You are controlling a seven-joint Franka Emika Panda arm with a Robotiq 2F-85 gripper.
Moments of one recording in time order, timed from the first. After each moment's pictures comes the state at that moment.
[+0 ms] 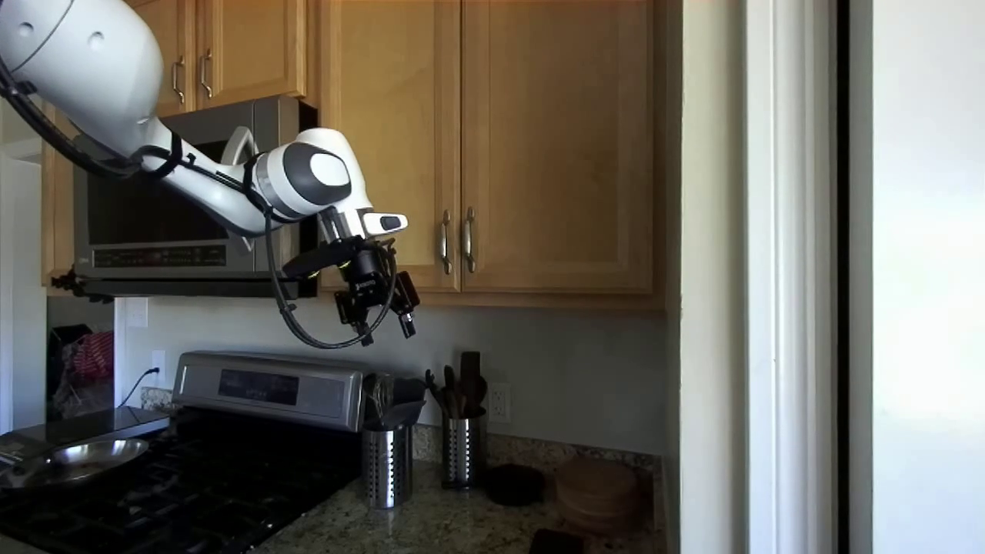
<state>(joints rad) 0.00 -0.16 0.06 -2.03 -0.24 2.10 0.11</state>
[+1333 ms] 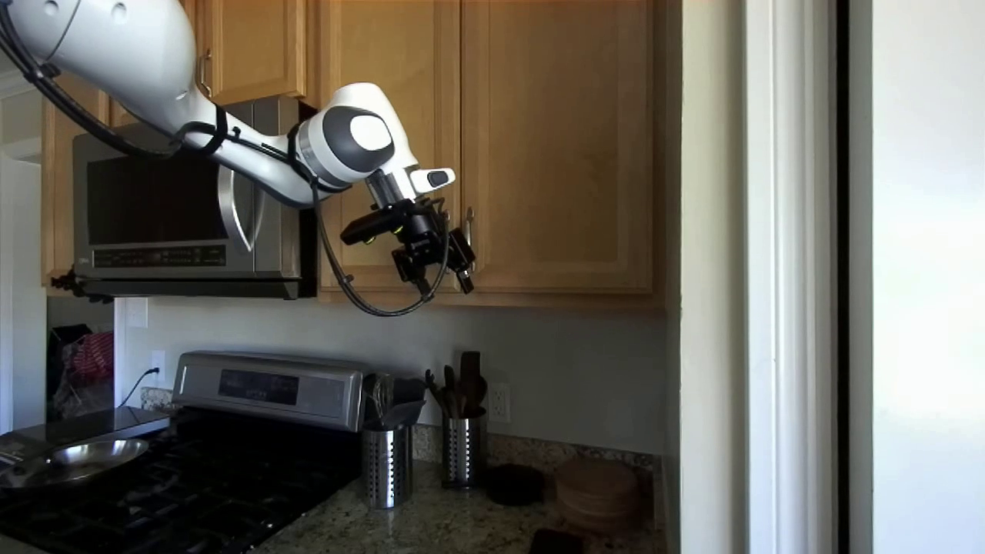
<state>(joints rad) -0.06 -0.12 -0.04 -1.88 -0.23 2.21 0.12</state>
